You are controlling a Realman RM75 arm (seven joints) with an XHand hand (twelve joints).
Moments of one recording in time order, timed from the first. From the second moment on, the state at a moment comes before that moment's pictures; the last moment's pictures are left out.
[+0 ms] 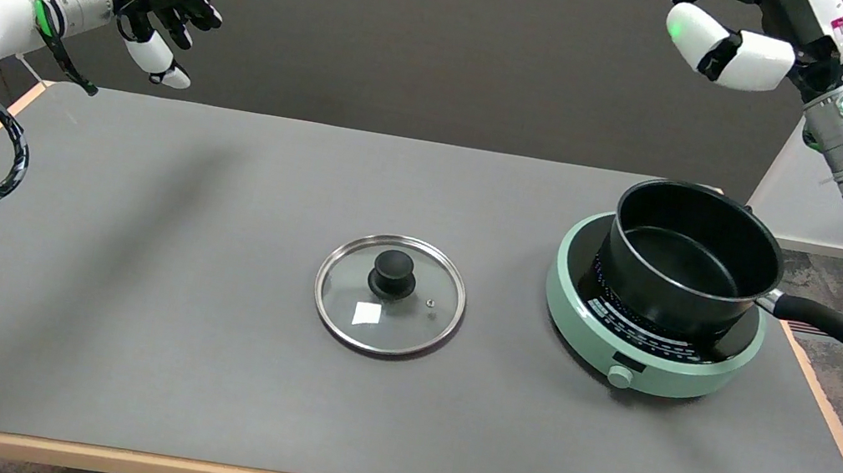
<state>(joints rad) 0.19 -0.74 -1.35 1.39 -0.14 0.61 1.77</state>
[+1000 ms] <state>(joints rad) 0.15 -0.82 -1.30 1.50 -0.14 0.58 1.77</state>
